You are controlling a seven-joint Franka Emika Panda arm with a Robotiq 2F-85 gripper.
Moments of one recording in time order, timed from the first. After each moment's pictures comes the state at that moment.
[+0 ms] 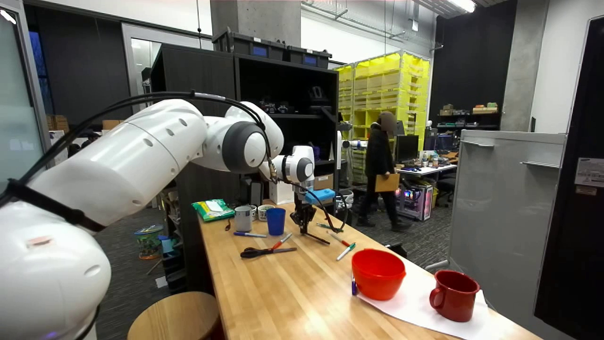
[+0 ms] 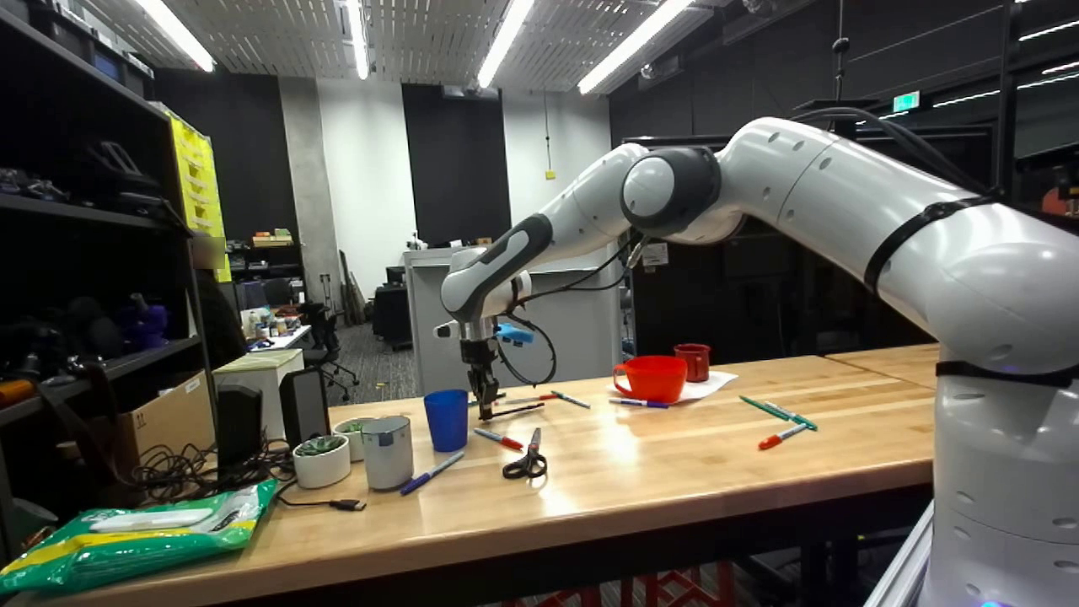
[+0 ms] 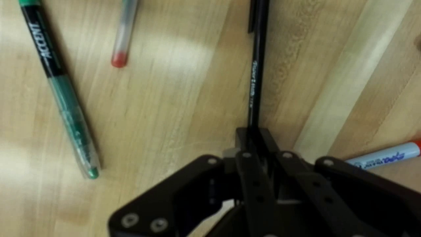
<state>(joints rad) 0.04 0.93 0.13 -1.13 -0.15 2.07 -1.17</state>
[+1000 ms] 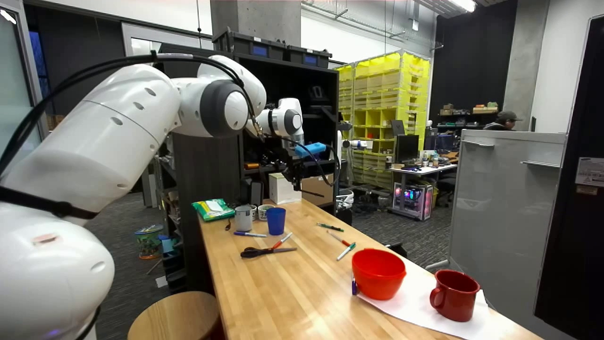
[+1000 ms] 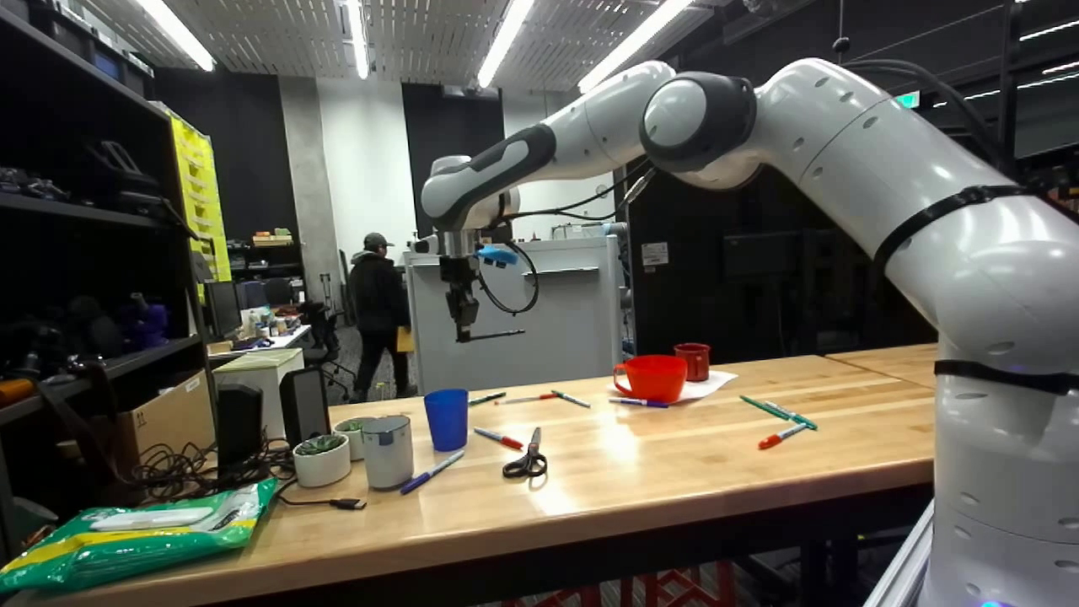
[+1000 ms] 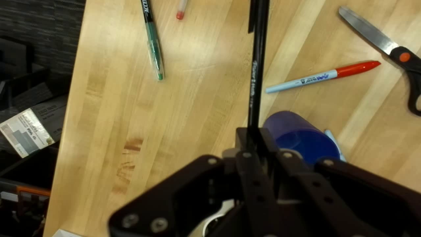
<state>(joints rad) 0.09 0.69 0.13 -1.13 -0.16 1.94 -1.15</state>
